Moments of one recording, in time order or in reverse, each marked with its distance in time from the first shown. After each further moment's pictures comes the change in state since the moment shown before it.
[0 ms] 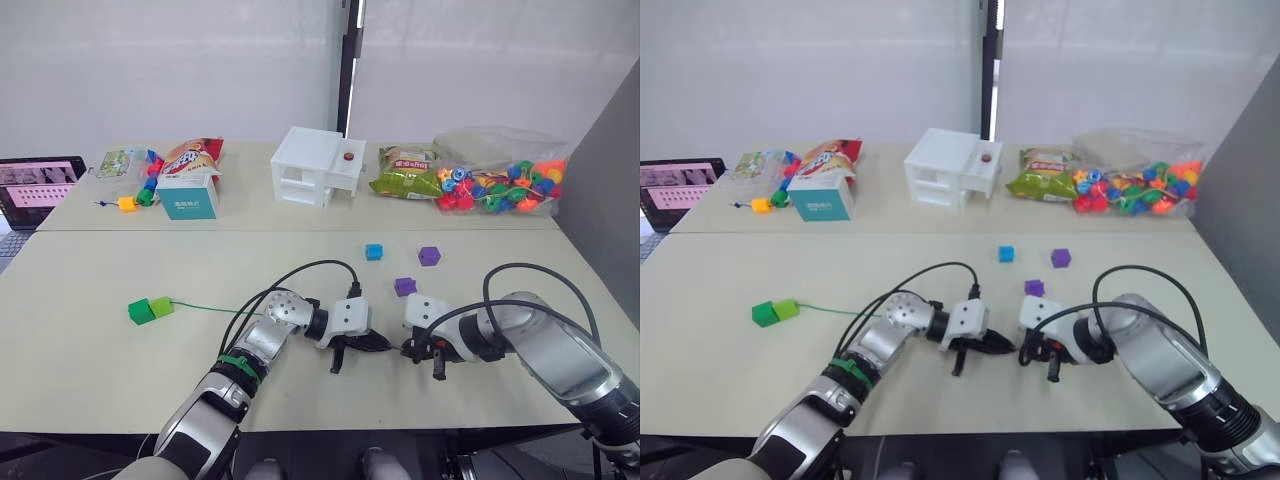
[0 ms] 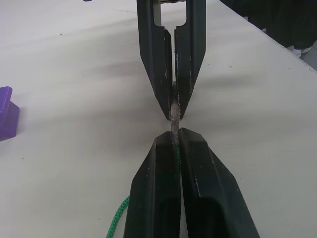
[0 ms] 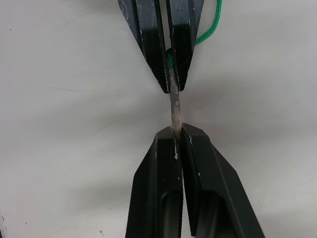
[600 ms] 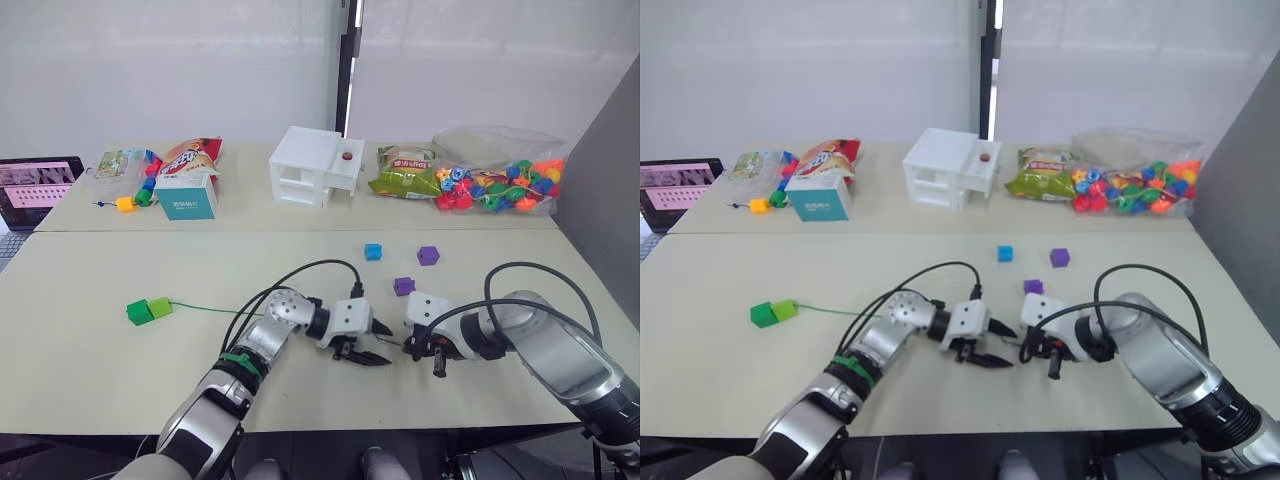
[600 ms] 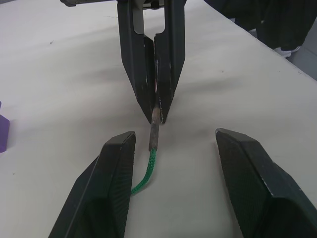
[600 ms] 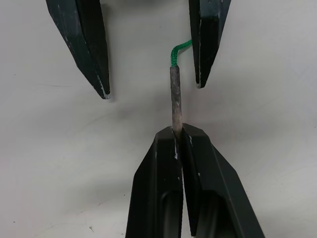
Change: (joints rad) left arm -0.012 -0.009 0.001 0.021 -0.002 -0.029 -0.025; right arm -0.001 -0.001 -0.006 0.004 -0.002 0.000 -0.005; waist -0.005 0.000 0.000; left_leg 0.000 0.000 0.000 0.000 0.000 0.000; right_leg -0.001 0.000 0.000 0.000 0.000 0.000
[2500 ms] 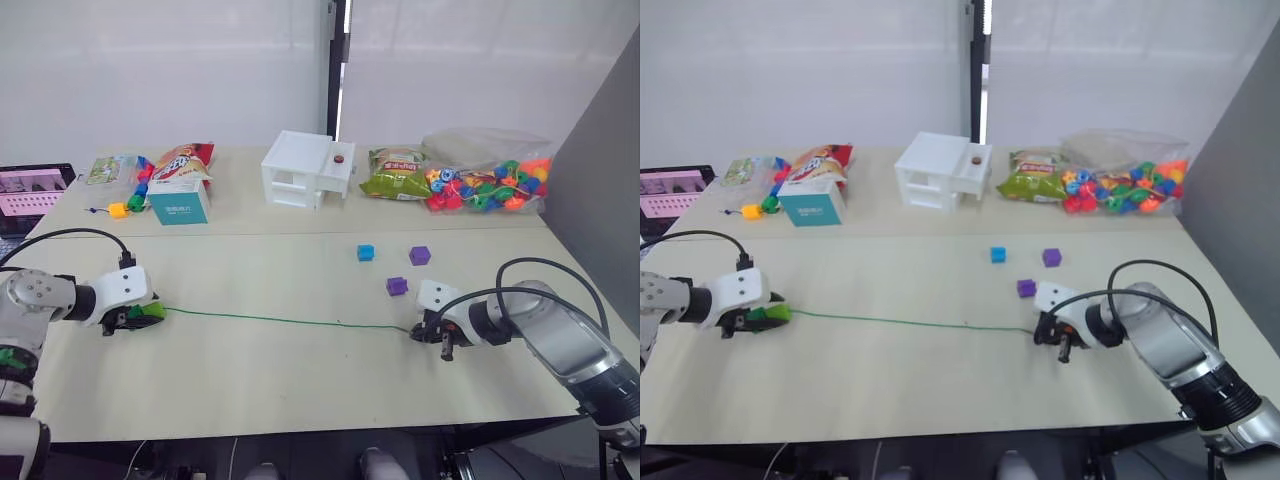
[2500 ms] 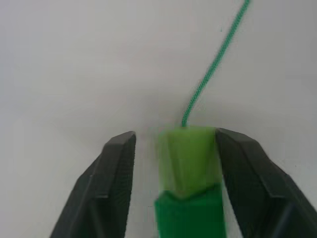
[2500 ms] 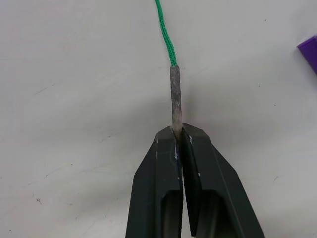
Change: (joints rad) left arm 0.029 0.839 0.306 0.178 0.002 0.001 -0.018; right arm -0.047 -0.016 -0.005 0.220 0.005 -0.173 0.011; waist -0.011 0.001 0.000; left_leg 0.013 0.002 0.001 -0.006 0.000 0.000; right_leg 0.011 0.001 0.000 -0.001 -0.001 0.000
